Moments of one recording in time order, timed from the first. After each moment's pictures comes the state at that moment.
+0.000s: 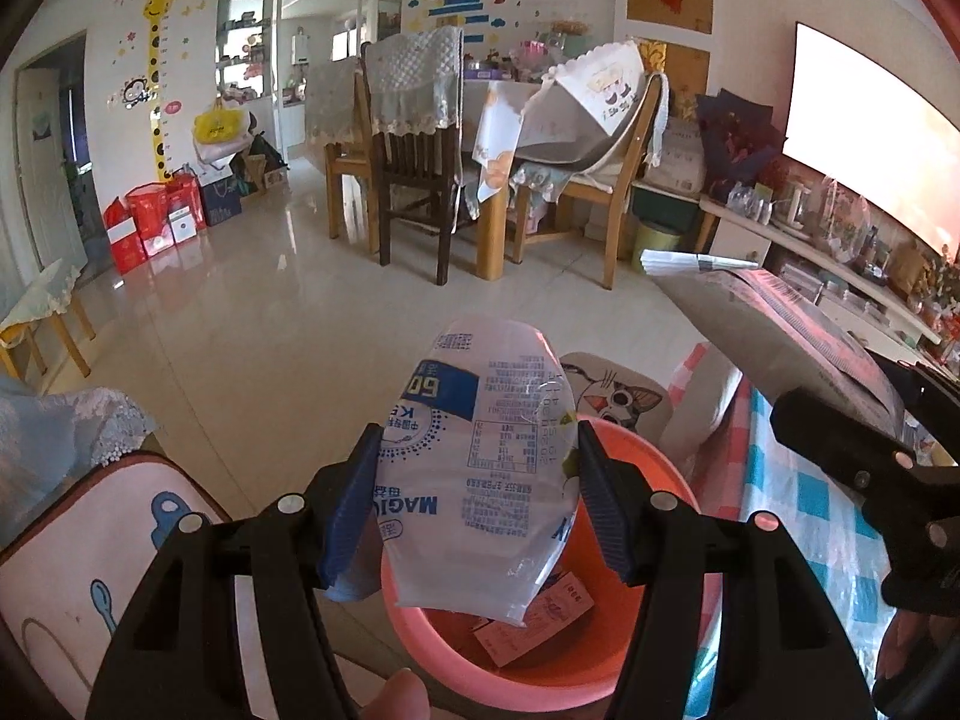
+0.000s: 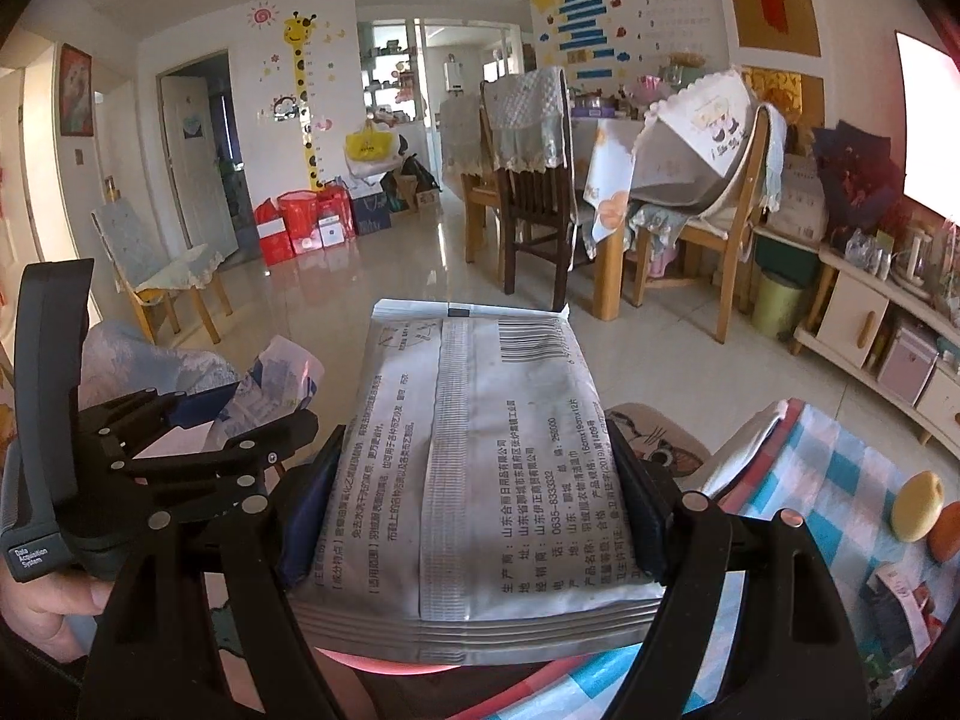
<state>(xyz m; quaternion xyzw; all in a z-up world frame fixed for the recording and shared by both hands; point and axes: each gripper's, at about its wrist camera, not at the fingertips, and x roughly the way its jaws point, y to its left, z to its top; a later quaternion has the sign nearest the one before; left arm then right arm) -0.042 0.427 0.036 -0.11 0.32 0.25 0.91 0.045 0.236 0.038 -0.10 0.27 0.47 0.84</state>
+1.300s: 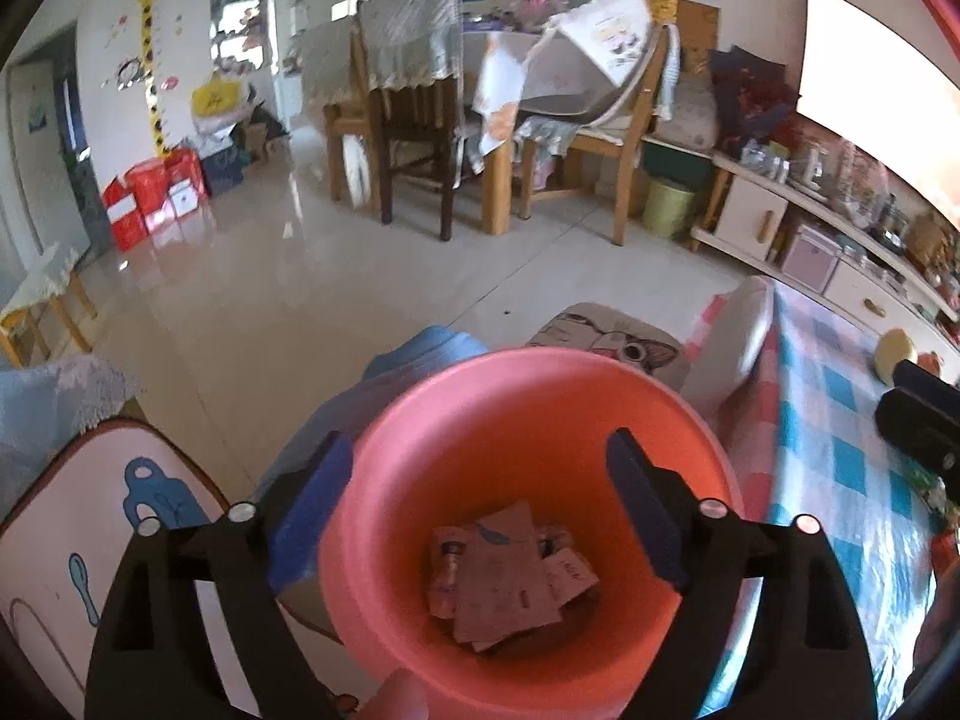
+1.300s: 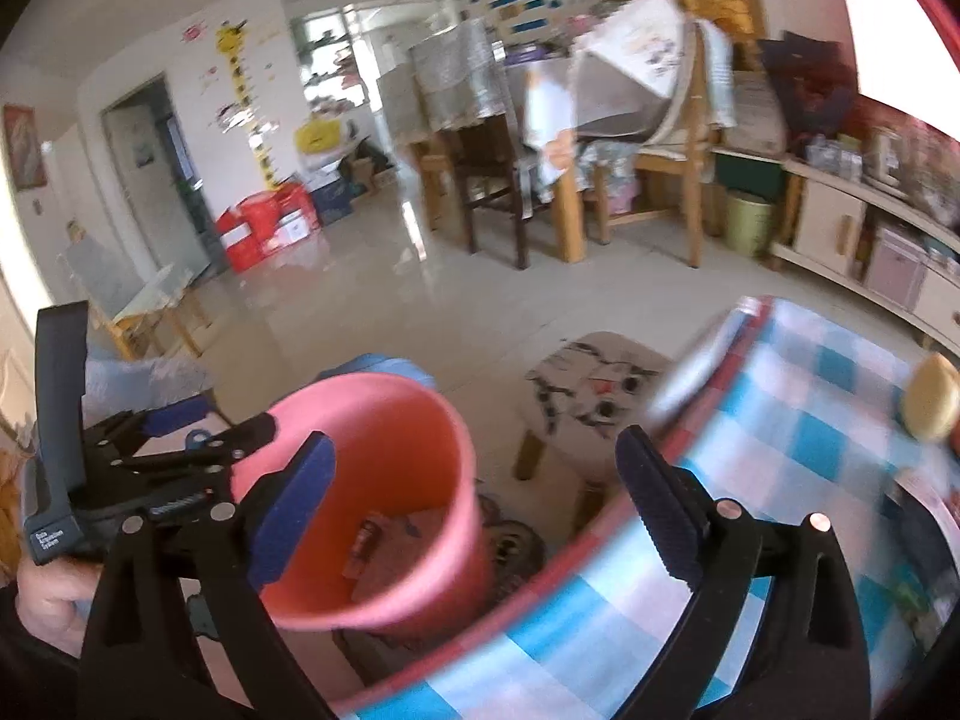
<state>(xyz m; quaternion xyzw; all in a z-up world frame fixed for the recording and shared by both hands) -0.011 0.399 -0.018 -0.10 0.36 0.25 0.89 0.094 0.146 -0.013 -0.03 0.33 0.41 0.85</state>
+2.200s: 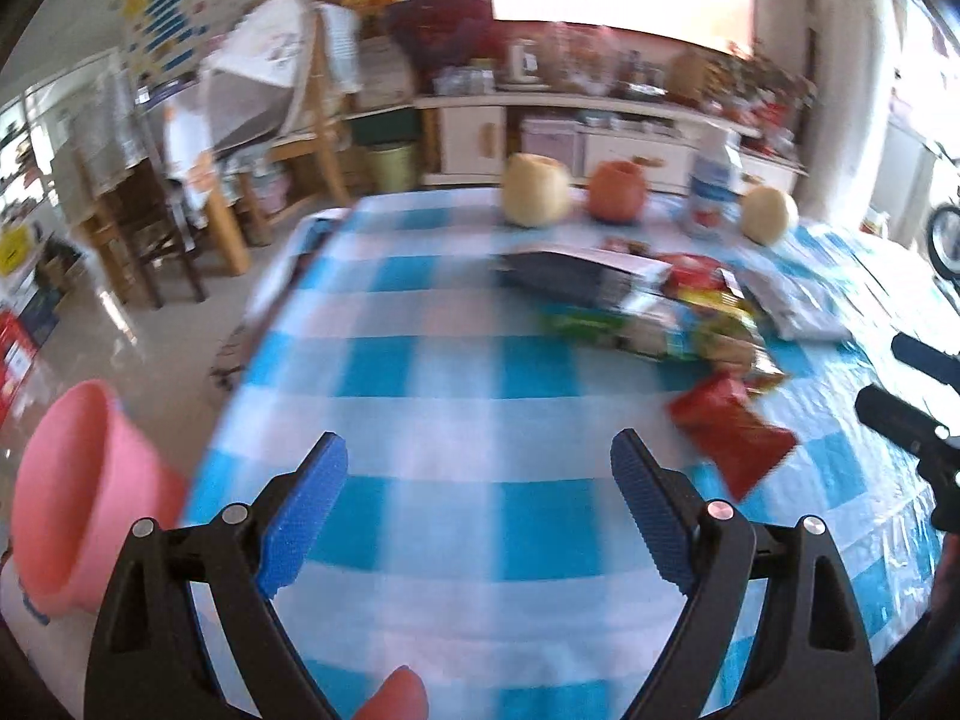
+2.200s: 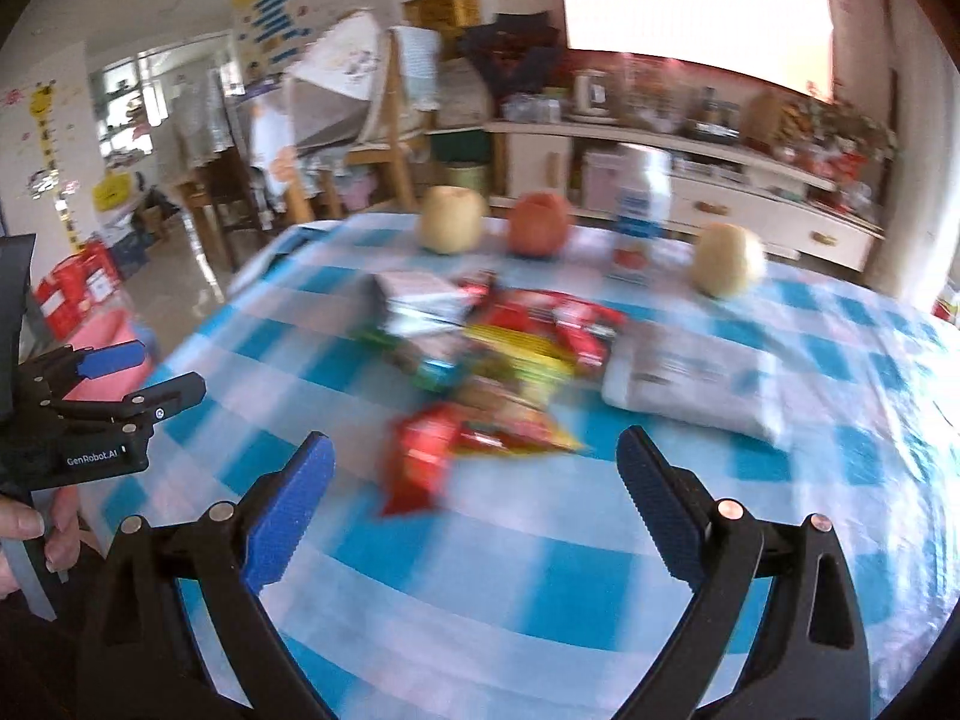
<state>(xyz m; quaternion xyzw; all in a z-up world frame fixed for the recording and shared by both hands) 0.063 0.034 -0.053 0.03 0.39 0.00 0.92 0.060 -0.236 -0.074 -0.02 0.34 0.15 0.93</state>
